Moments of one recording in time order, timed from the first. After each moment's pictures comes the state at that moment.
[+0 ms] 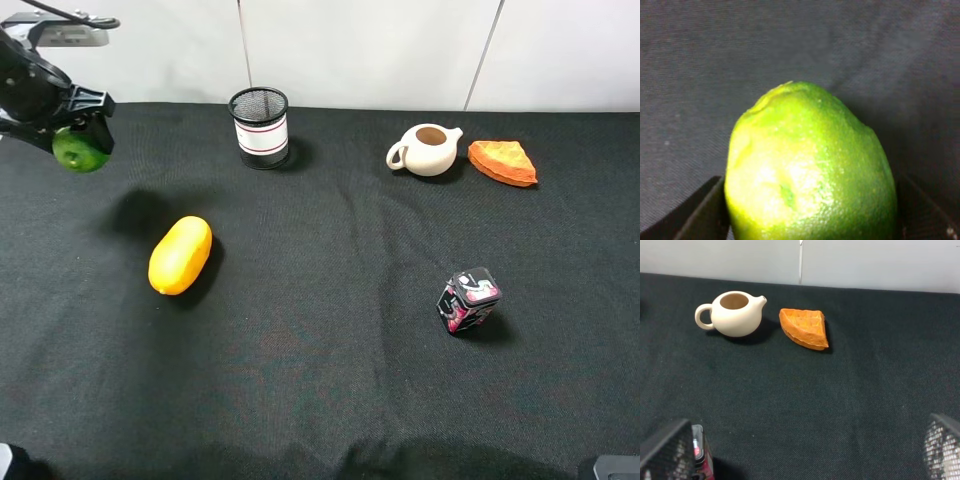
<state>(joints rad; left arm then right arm) -0.01 1.77 -1.16 -0.10 0.62 0.05 0.02 -0.01 -0.50 0.08 1.02 -0.07</state>
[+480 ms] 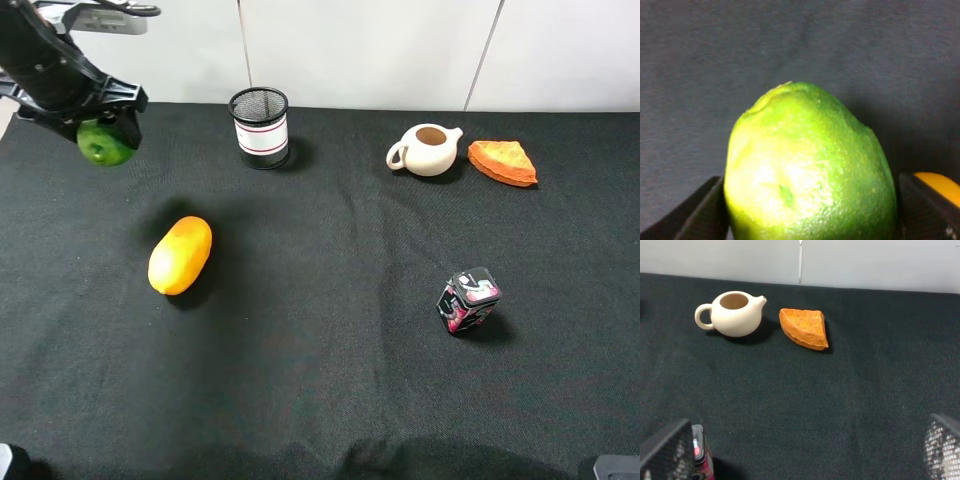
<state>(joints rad) -0.18 1.70 -1.16 0.00 0.68 -0.08 0.02 -0.01 -0.50 0.08 1.02 -0.07</state>
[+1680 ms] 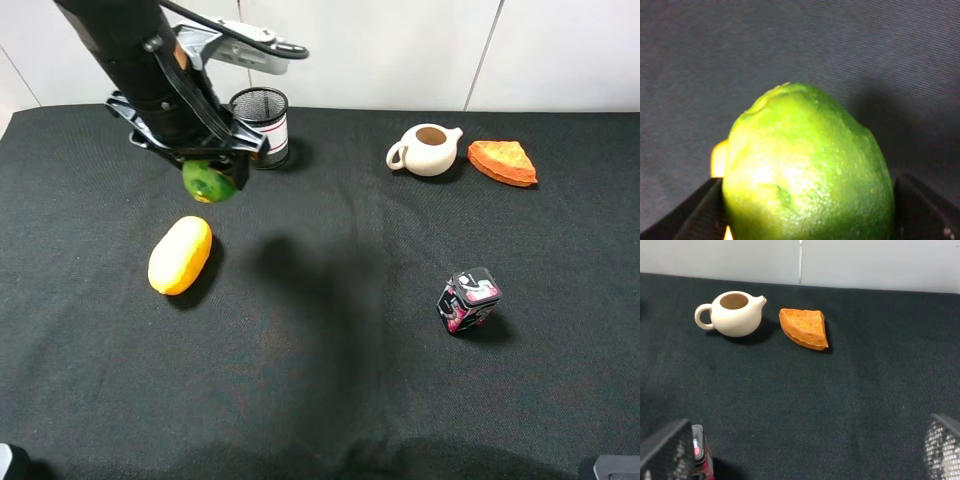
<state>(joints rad) -0.65 1.69 -1.16 0.09 0.72 -0.33 0.02 -0.01 -0.50 0.08 1.02 -0.07</state>
